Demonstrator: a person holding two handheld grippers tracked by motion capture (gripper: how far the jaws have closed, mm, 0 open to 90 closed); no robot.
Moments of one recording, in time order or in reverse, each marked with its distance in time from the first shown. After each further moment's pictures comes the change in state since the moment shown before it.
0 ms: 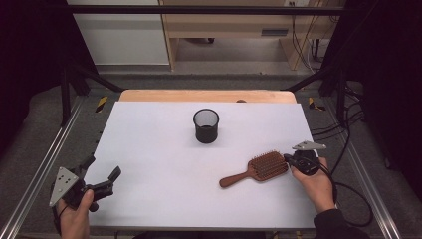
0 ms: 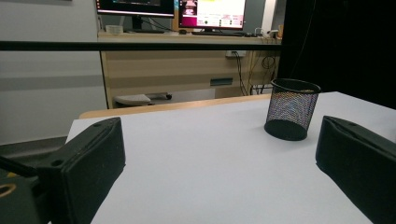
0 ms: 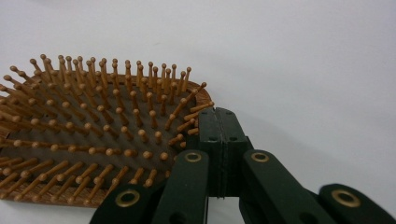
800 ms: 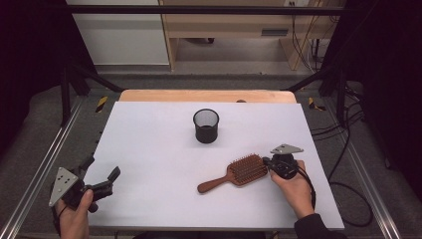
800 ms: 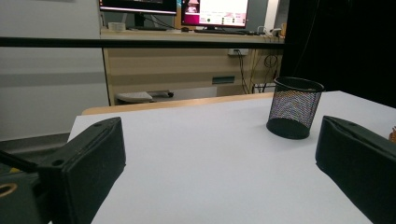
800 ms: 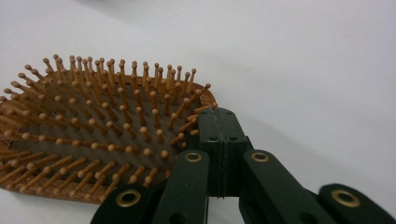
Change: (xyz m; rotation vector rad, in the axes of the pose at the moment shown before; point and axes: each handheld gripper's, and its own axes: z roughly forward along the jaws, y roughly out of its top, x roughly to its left) left arm 0.001 -0.001 -0.001 0.008 0.008 -0.006; right arm 0.059 0.014 0.015 -0.027 0.078 -0.034
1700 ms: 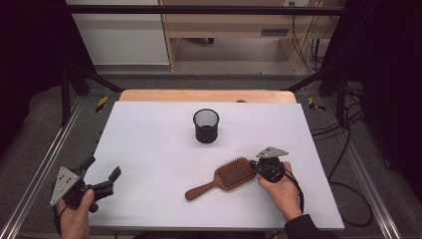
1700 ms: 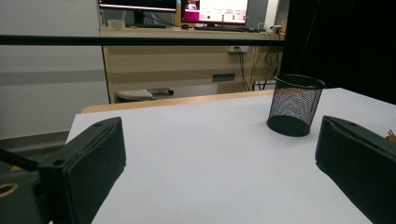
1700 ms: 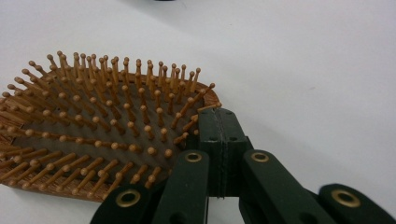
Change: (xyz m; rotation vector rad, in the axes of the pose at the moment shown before) left arm -0.001 0.000 0.001 0.012 0.001 0.003; right arm 0.036 0.008 0.008 0.000 0.049 -0.058
